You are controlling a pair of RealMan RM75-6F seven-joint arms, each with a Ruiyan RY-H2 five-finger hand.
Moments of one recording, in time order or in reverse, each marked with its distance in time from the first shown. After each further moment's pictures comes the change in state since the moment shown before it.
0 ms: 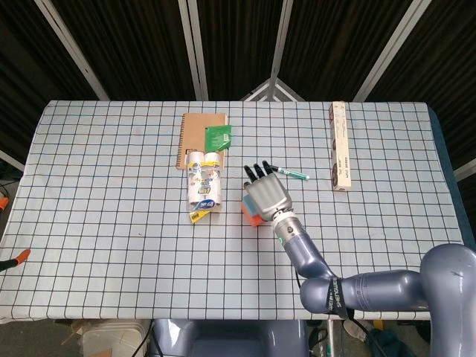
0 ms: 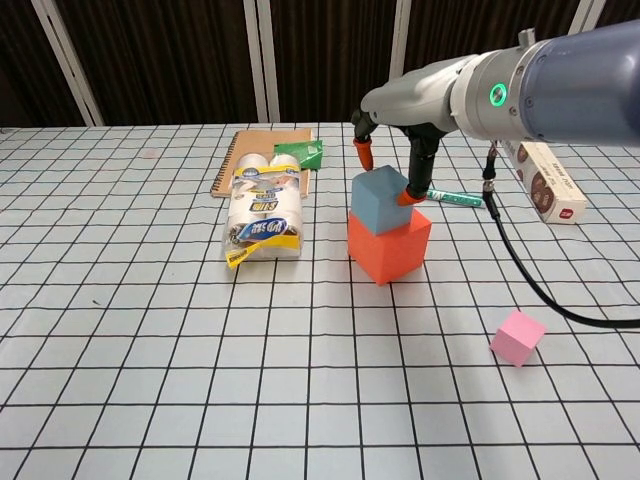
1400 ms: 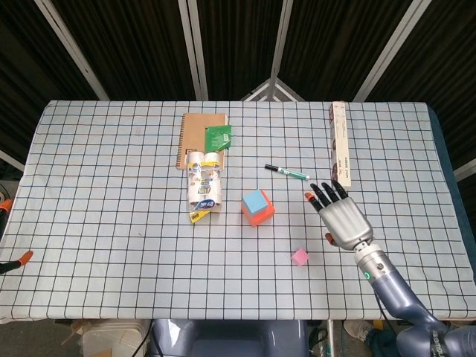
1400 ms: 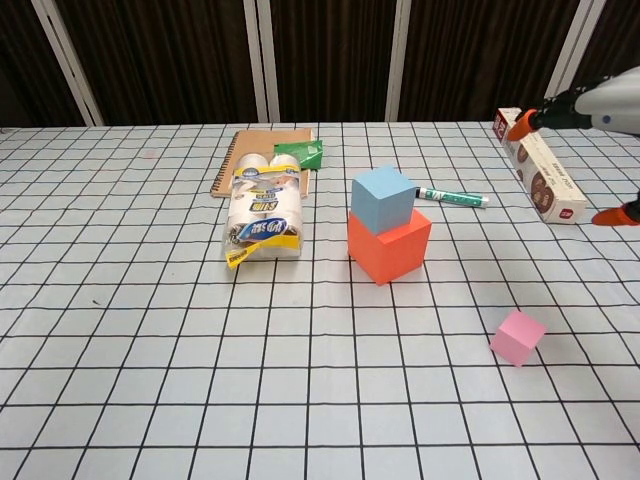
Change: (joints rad) left arm -0.001 -0.010 0.008 -0.014 0.005 0.004 0.037; right arm -0.428 0.360 -0.290 -0.191 -0.694 0.108 0.352
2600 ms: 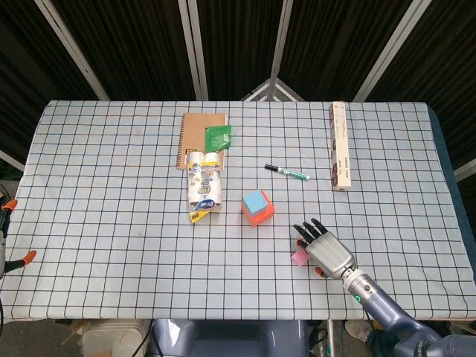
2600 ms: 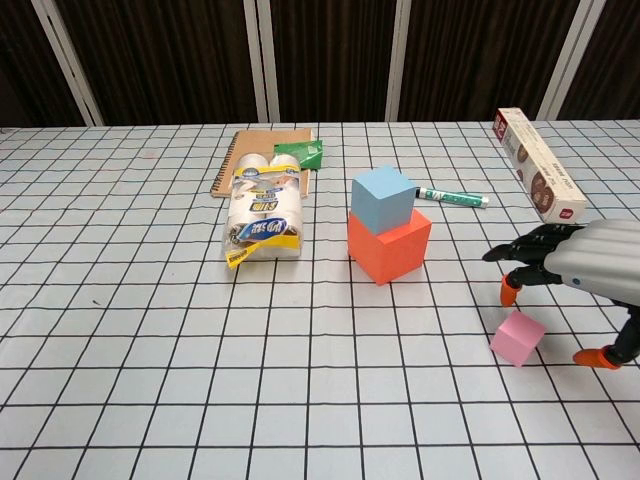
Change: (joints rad) left arm -0.011 -0.017 -0.005 -0.006 -0.024 -0.007 0.054; right arm -0.179 -0.238 -0.001 0.314 -0.309 -0.188 0.156
